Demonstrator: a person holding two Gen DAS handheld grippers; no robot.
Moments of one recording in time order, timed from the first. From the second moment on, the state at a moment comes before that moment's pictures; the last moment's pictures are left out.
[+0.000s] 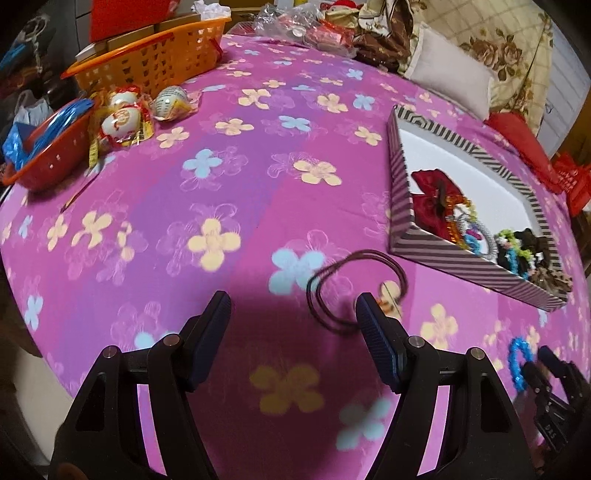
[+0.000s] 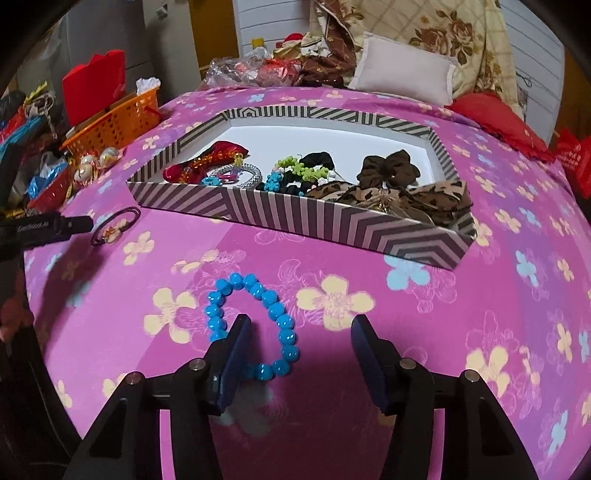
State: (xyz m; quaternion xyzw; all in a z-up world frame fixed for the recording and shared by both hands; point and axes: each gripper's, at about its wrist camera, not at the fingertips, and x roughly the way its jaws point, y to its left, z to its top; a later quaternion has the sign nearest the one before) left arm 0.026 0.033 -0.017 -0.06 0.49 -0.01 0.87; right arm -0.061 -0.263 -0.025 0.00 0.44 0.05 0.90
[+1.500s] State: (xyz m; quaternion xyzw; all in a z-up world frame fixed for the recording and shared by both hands) left arm 0.014 -0.017 -0.023 0.03 0.49 -0.13 0.86; right arm -0.061 -0.253 -0.026 -0.02 0.42 0.09 0.90
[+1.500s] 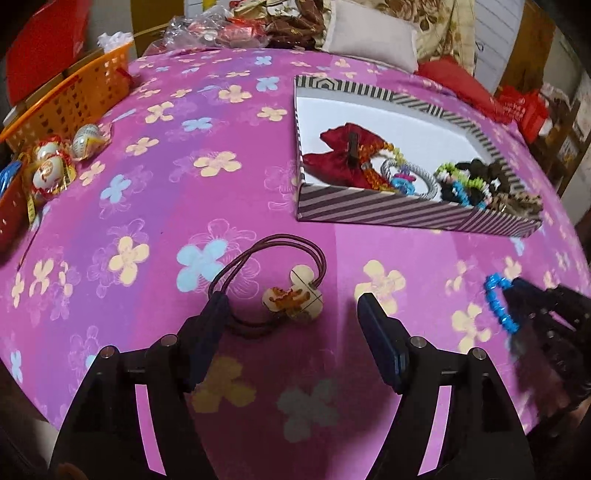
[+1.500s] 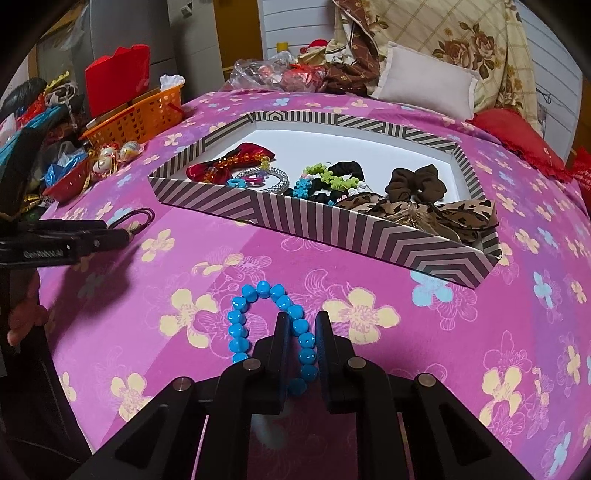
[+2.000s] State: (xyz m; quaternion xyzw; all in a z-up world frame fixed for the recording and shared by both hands) left arm 0.001 -0.019 -0.007 0.02 0.47 -0.14 0.87; right arm -0.071 -0.248 0.000 0.00 0.40 0.10 0.91
